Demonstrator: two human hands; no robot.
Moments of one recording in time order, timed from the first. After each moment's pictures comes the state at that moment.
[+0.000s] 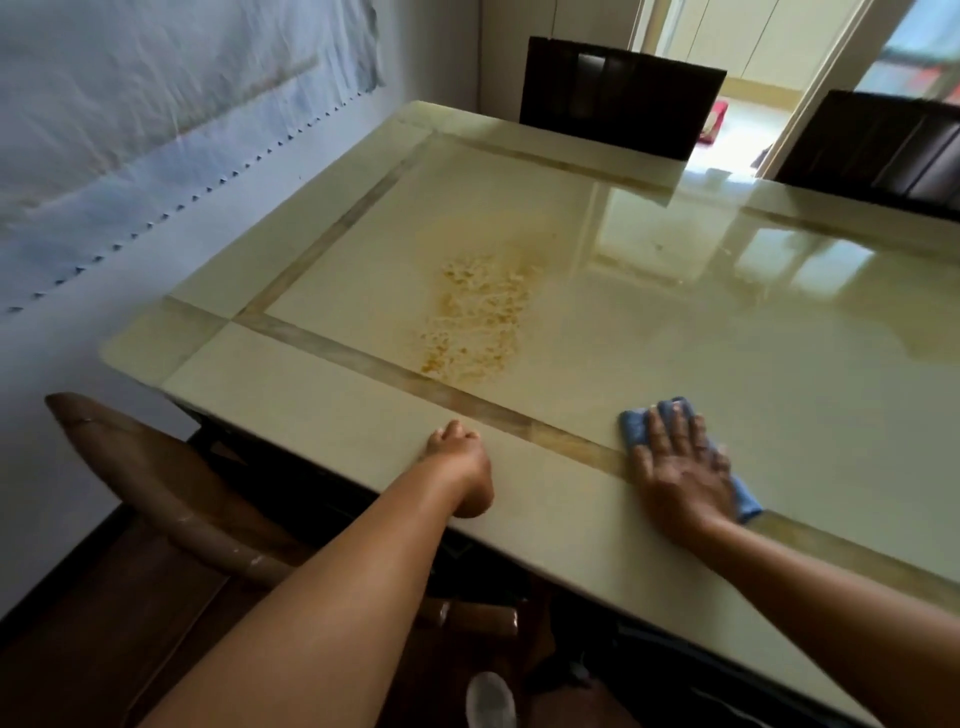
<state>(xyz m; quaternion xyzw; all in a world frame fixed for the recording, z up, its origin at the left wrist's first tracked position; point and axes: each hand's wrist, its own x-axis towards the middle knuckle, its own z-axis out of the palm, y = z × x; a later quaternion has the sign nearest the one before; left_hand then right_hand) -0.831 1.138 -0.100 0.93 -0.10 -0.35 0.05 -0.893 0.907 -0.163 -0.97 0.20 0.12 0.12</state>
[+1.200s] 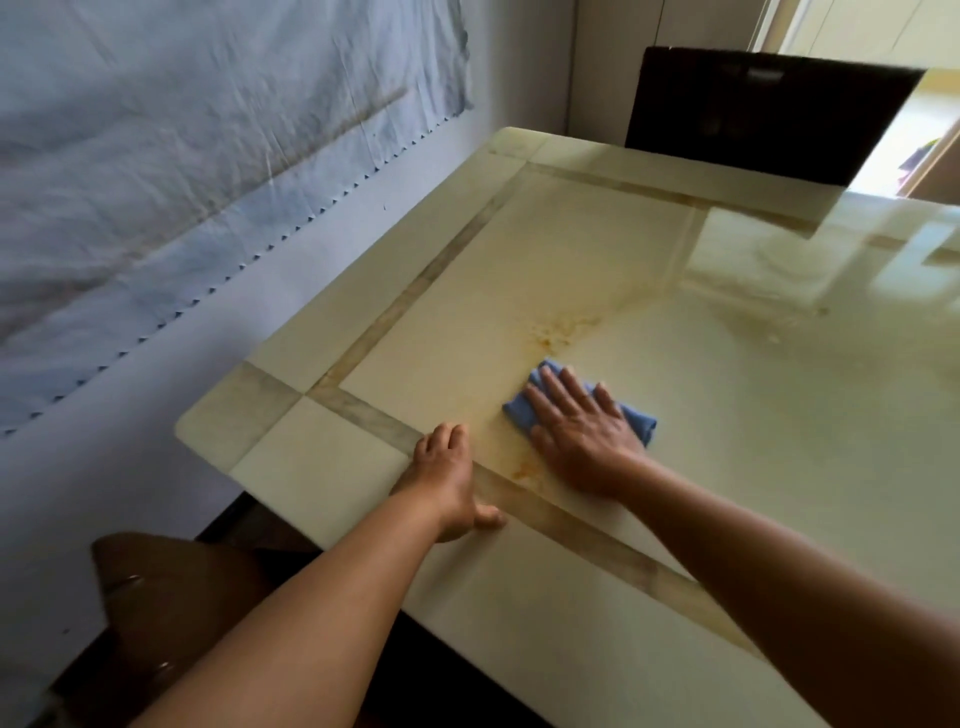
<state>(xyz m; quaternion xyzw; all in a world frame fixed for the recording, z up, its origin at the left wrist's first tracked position) -0.697 1.222 -0.124 0.96 -0.05 -0.24 0.11 -0.661 1.039 -0.166 -0.98 -0.13 0.11 0.12</state>
